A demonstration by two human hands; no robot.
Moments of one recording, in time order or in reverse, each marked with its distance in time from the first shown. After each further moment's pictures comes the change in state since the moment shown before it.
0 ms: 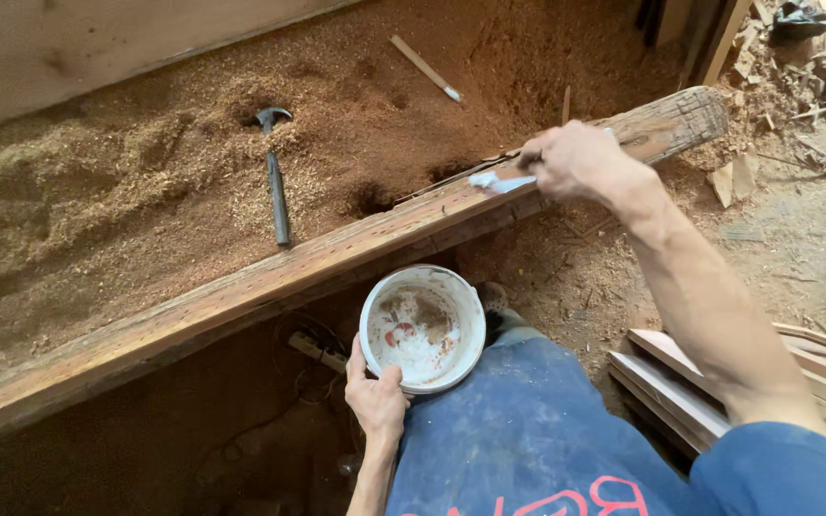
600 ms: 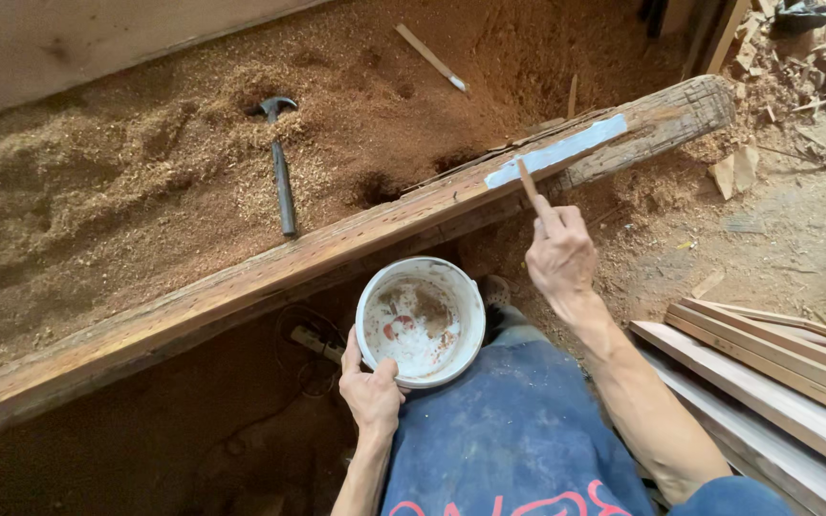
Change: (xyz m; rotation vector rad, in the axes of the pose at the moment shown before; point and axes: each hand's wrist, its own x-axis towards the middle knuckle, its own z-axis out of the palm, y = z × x) left_hand 0.003 0.004 -0.022 -0.048 -0.055 0.010; right_hand -0.050 -0.042 0.169 0.505 0.866 0.074
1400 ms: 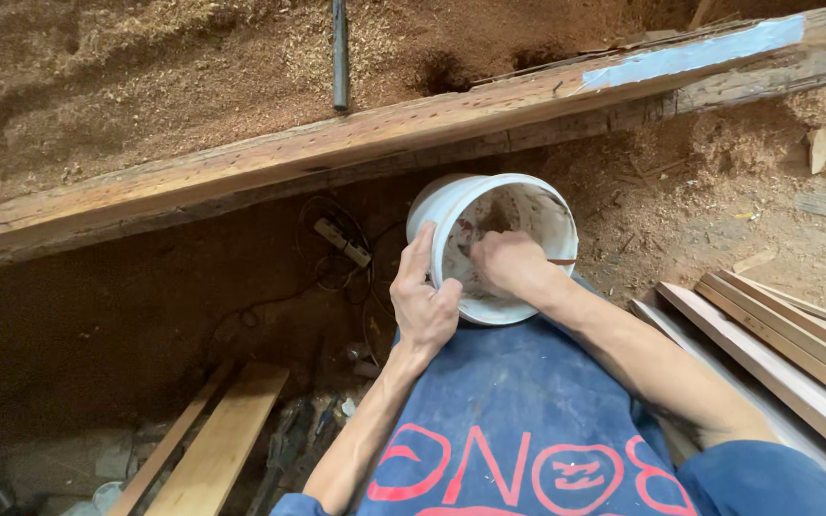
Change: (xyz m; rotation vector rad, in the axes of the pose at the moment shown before) left_hand -0.019 -0.003 0.000 0.265 -0.095 0.553; right_hand -0.082 -0.079 0.048 -0.334 -0.888 -0.721
